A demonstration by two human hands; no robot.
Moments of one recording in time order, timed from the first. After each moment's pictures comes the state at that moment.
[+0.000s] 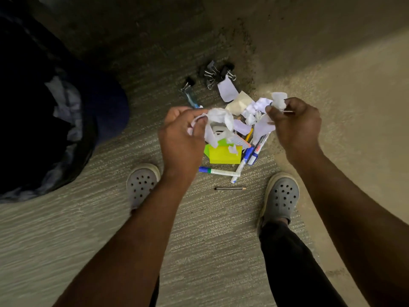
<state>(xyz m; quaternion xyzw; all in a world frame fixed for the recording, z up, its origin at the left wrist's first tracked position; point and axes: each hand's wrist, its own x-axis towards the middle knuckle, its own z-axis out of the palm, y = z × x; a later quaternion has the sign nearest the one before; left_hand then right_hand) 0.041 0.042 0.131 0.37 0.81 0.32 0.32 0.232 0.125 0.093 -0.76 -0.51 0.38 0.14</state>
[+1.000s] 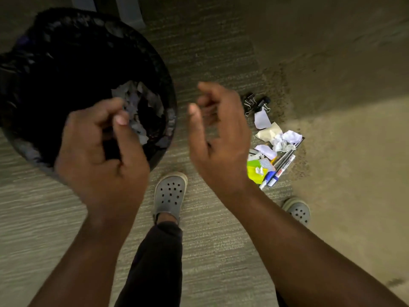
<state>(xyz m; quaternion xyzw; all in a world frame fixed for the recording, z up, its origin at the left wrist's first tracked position) -0.131 -0.021 0.246 0.41 0.83 0.38 0.03 -0.009 0.065 0.227 -0.46 -0.70 0.37 0.39</state>
